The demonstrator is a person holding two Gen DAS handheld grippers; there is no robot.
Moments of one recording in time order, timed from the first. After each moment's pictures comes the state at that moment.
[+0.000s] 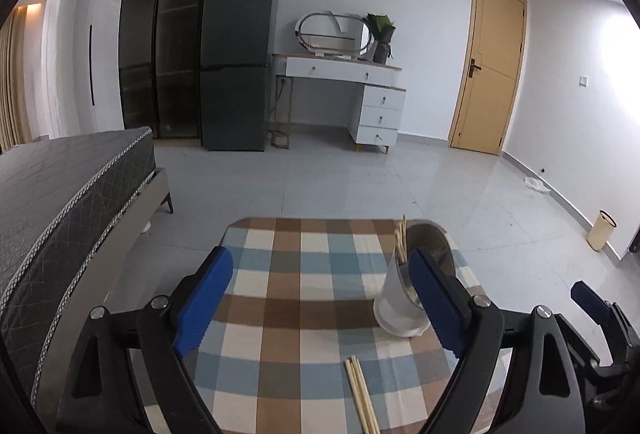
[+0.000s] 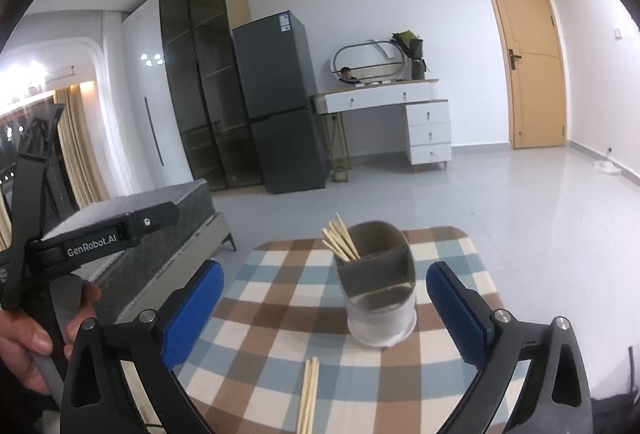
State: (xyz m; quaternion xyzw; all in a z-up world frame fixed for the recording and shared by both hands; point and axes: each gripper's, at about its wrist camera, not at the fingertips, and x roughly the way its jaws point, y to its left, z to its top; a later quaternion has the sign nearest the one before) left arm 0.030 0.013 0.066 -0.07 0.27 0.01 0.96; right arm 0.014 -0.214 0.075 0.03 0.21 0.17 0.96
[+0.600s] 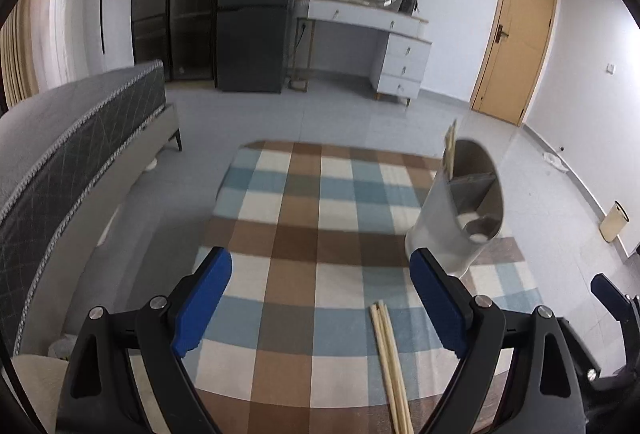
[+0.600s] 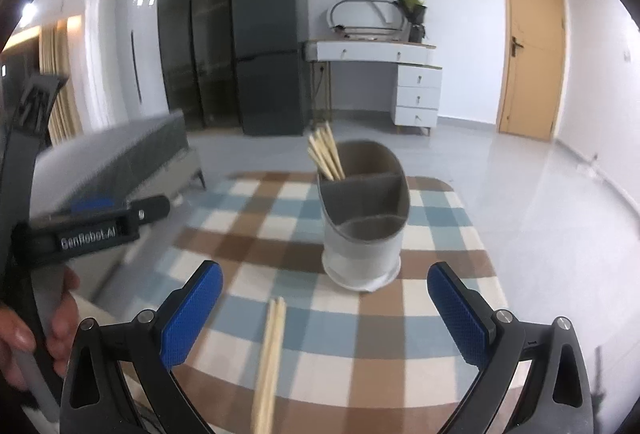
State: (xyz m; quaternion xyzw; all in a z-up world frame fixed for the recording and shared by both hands) left arm 0.048 0.025 -0.029 -0.09 0.35 0.04 0.93; right arm 0.019 -0.185 0.002 -0.06 0.29 0.13 0.95
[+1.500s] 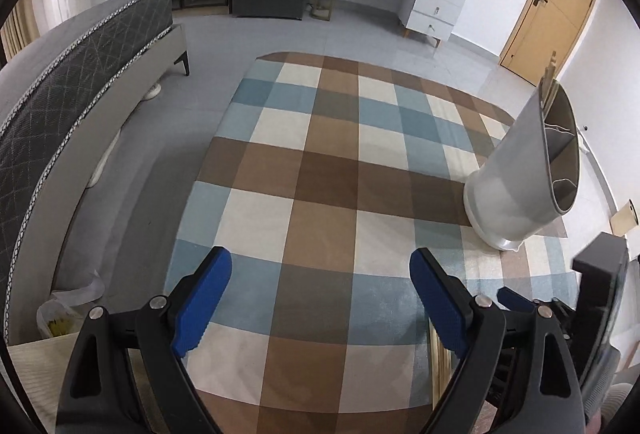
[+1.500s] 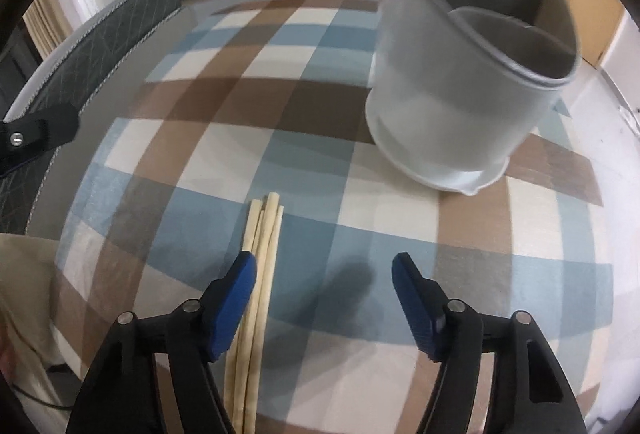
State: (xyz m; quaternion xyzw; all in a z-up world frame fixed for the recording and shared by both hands) left arm 0.080 0.053 -0.091 -0.13 0.47 0.05 0.87; right arm 0.124 -0.138 -0.144 -0.10 0.53 0.16 0.83
